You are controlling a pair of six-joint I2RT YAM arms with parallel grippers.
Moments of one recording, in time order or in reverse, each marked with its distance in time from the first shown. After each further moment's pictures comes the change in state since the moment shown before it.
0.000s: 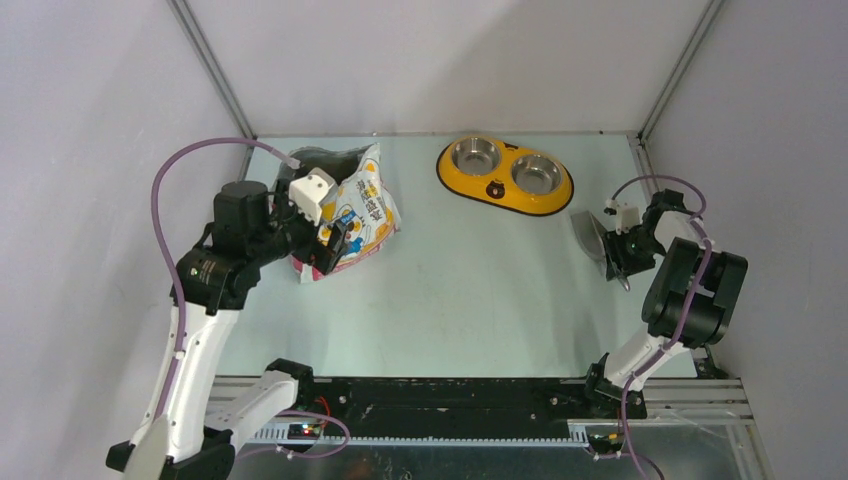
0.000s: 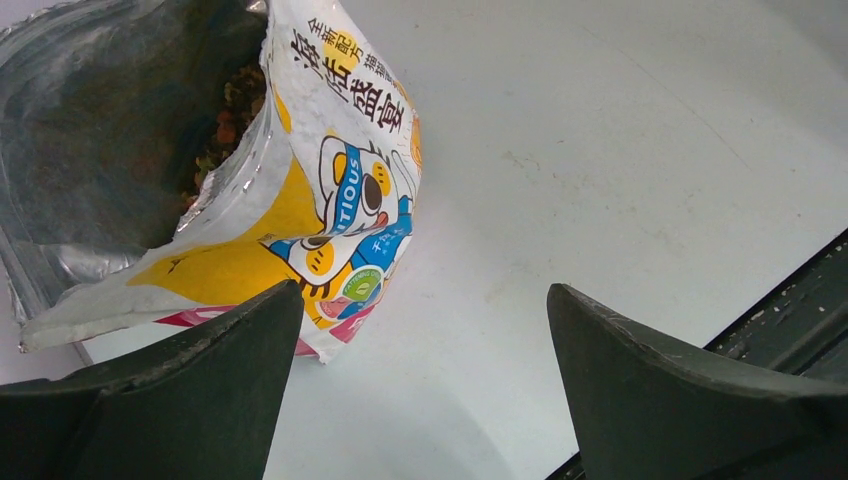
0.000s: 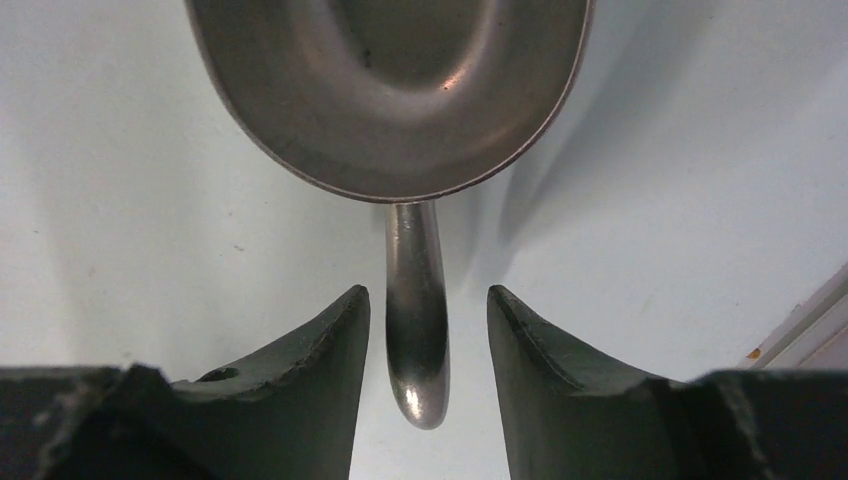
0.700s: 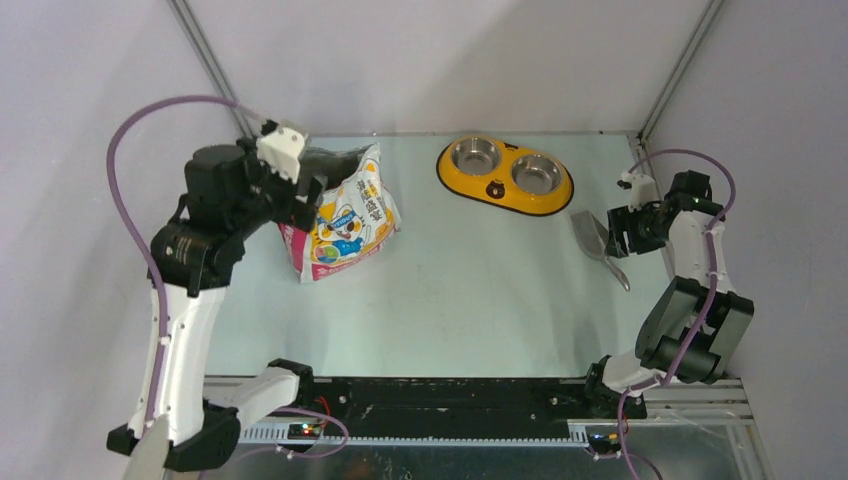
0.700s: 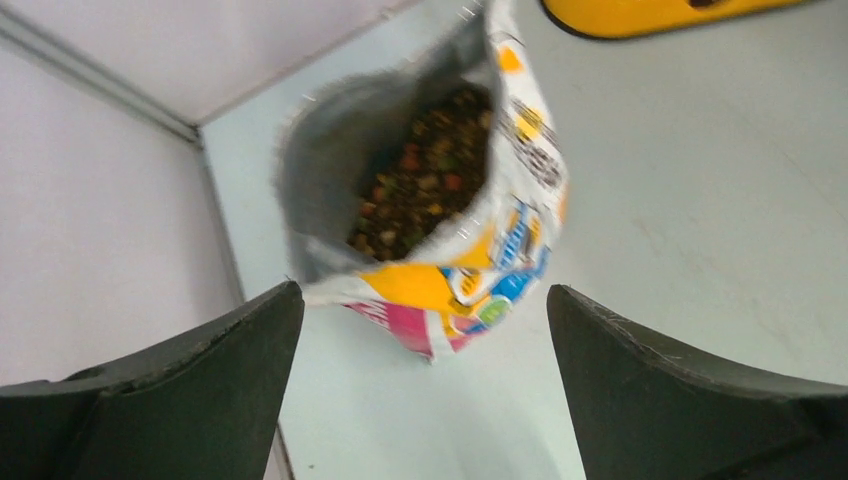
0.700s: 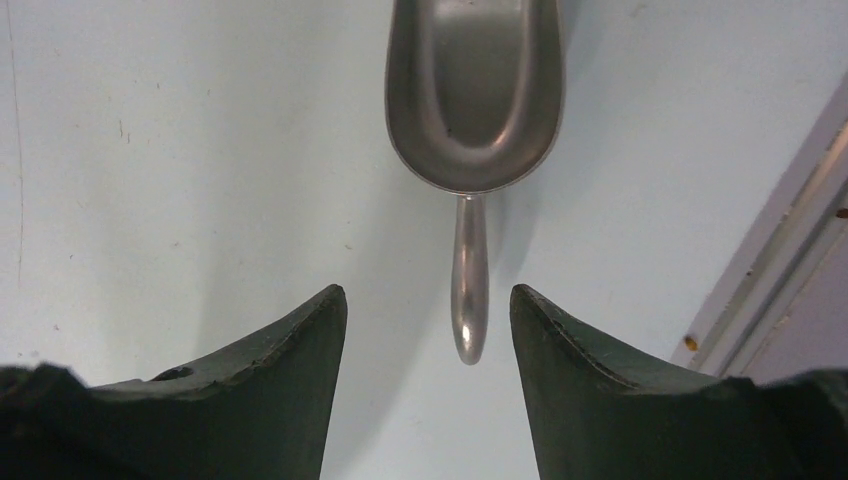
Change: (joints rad) left arm 0.018 0.171 0.347 -0.040 -0.299 -0.023; right arm -0.008 -0.213 0.101 -0.105 -0.165 0.019
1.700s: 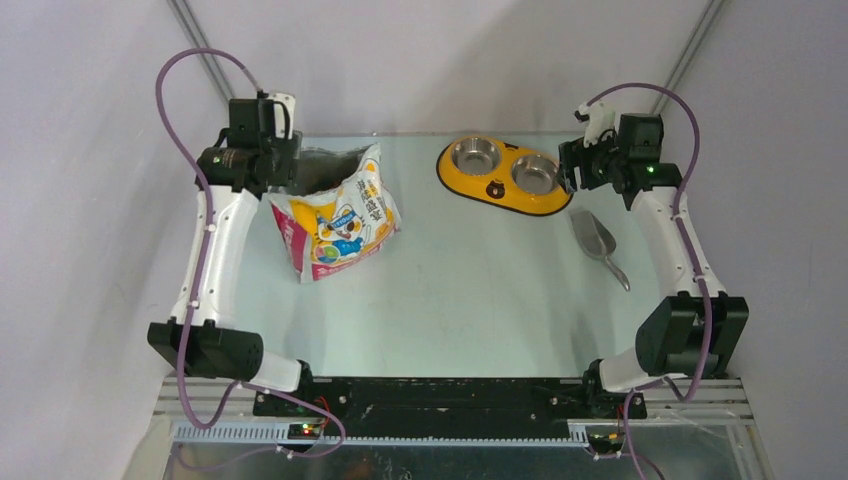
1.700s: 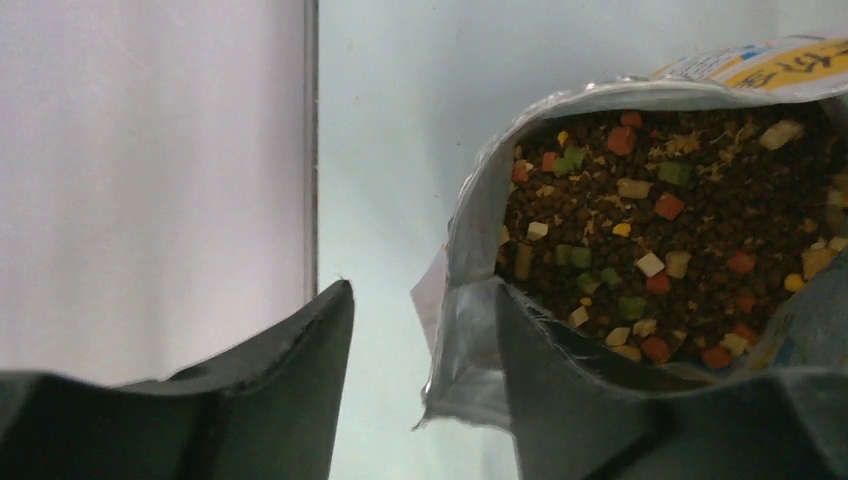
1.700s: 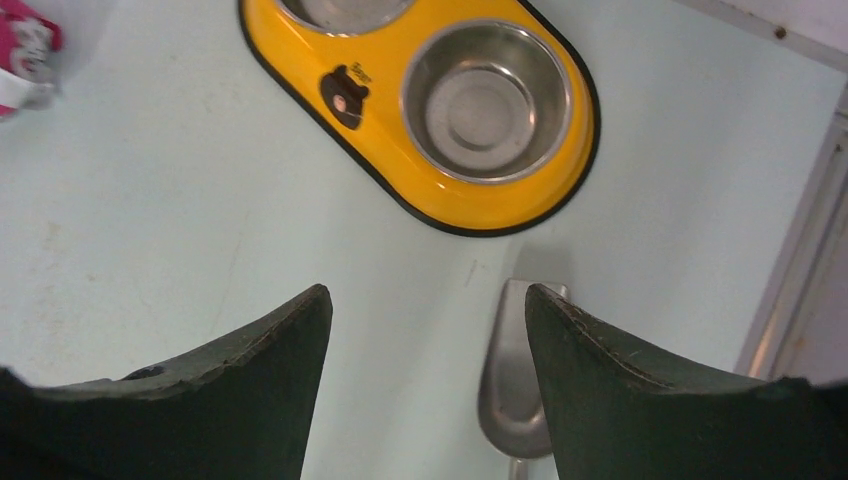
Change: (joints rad) left arm 0.160 0.380 0.081 -0.007 -0.283 -0.132; right arm 0.389 -0.012 0.251 0.281 0.043 0.343
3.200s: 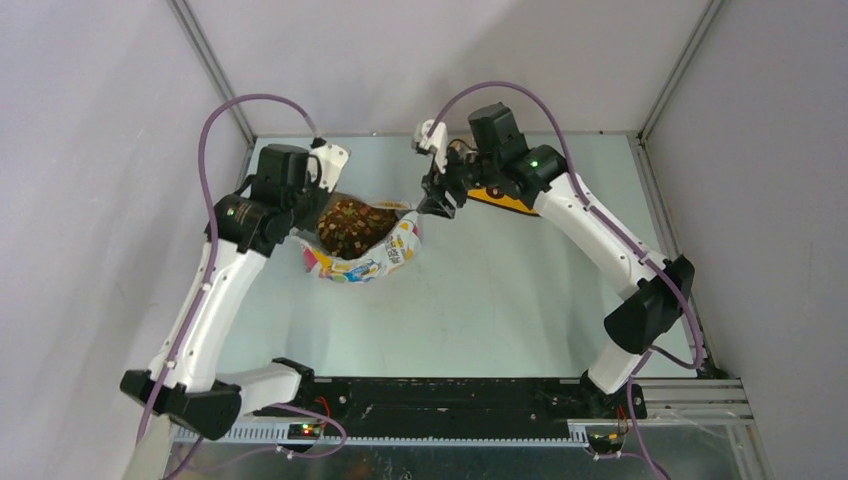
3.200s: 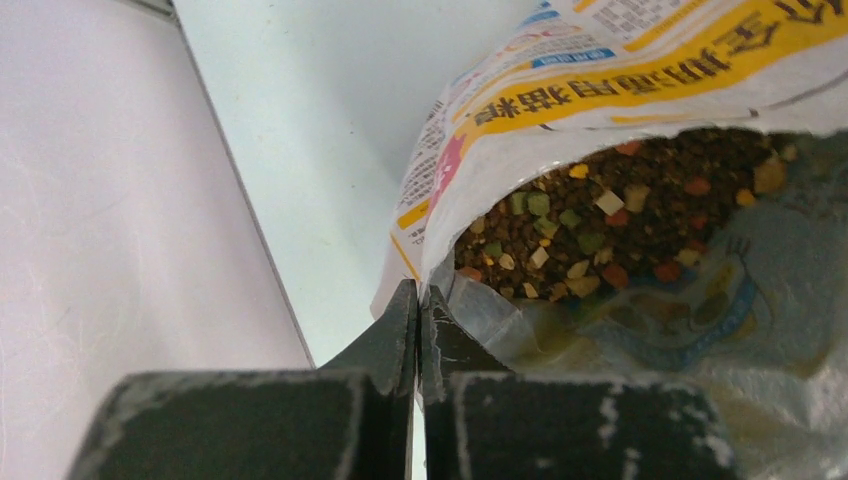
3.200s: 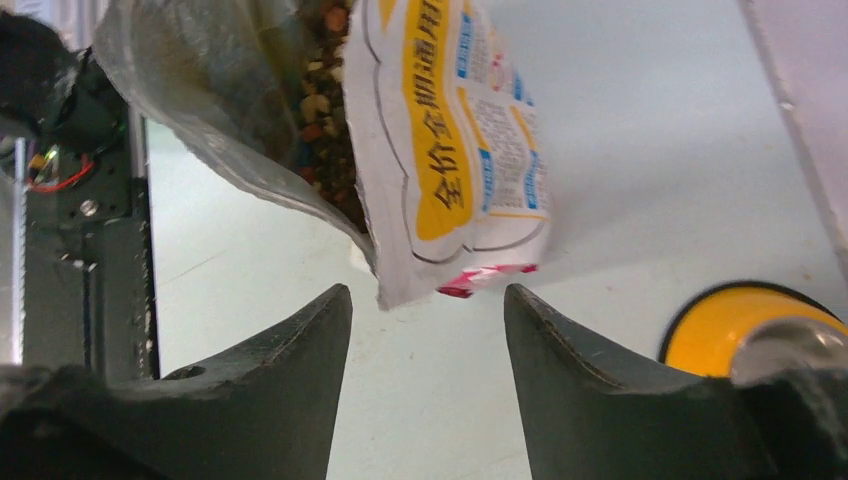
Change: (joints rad) left arm -0.270 -0.303 -0.275 -0.016 0.081 0.172; right arm 0.675 0.242 0.385 -0.129 -0.252 -0.177
